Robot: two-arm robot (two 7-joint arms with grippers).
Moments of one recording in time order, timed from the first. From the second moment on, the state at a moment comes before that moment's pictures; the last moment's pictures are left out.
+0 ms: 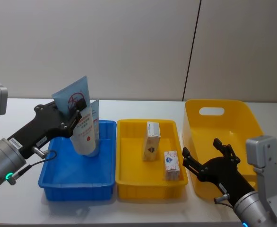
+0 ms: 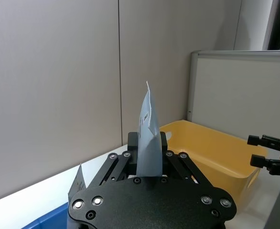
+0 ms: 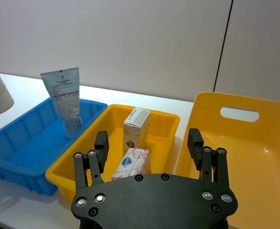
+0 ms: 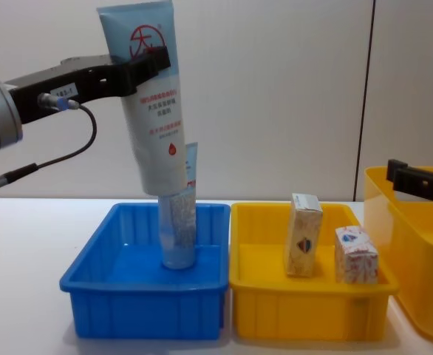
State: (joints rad) left arm -0.39 0.40 0.34 -1.51 -0.60 -0.11 -0.54; right arm -0.02 0.34 -0.22 -1.78 0.30 0.04 0.08
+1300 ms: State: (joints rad) left arm -0.35 0.41 0.33 -1.57 -0.62 -0.10 -0.53; right arm 0.16 0.33 -0.38 -1.79 0.40 0.20 0.33
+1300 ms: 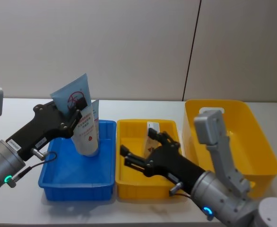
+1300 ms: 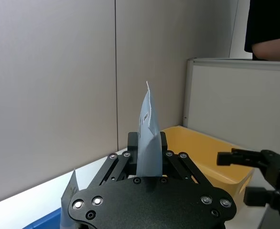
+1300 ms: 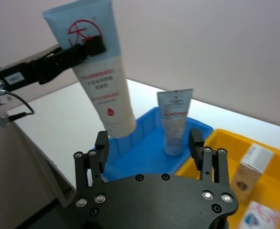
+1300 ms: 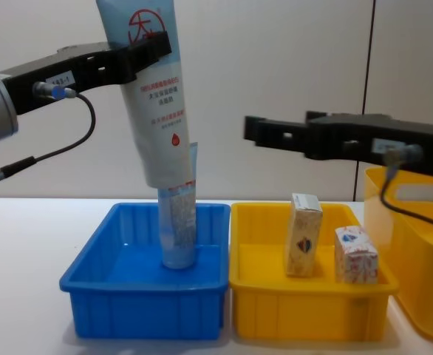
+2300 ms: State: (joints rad) left arm -0.35 0.41 0.33 -1.57 -0.62 -0.10 -0.53; right arm 0.31 0.20 -0.53 -1.61 0.28 0.15 0.29
